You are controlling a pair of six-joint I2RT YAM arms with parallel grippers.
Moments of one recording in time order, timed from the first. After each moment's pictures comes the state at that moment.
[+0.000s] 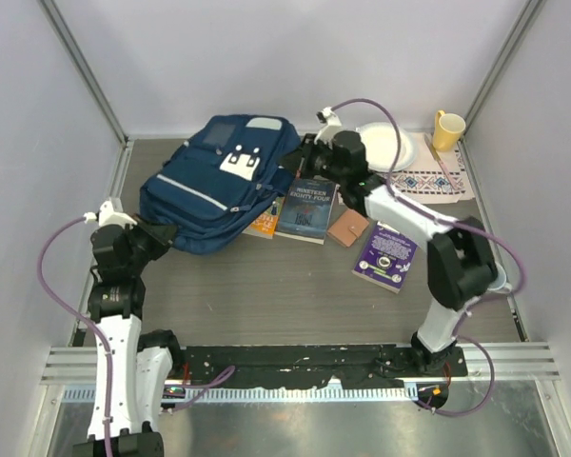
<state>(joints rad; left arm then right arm) 0.18 0.62 0.63 -0.39 0.24 -0.65 0.52 1.83 1.39 0.27 -0.35 0.58</state>
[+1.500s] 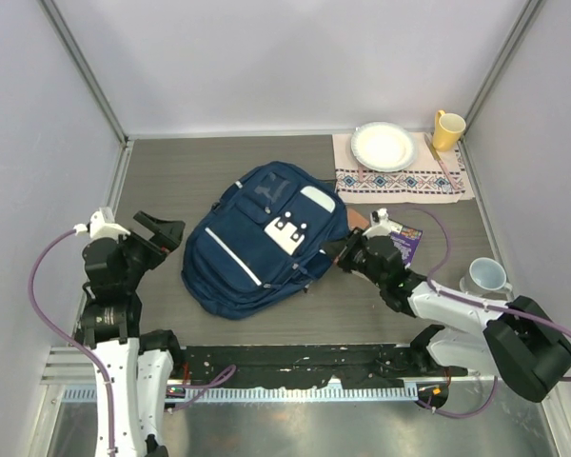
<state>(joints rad) 0.18 0.49 0.73 -0.56 0.23 -0.70 0.65 1.13 0.32 0.48 0.06 0.98</state>
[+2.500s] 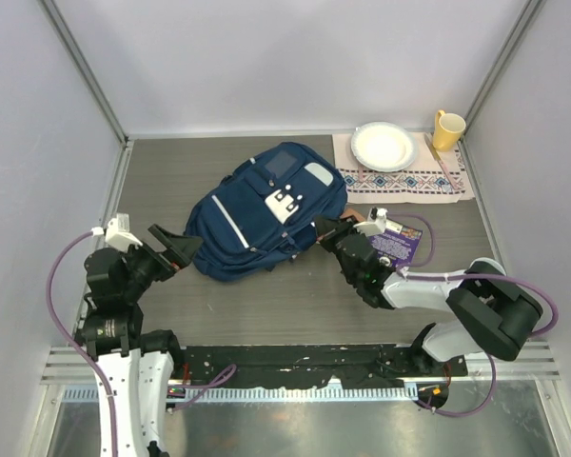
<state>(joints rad) 0.17 0.41 0.73 -0.64 0.48 -0.68 0.80 1.40 0.45 0.81 0.57 1.13</state>
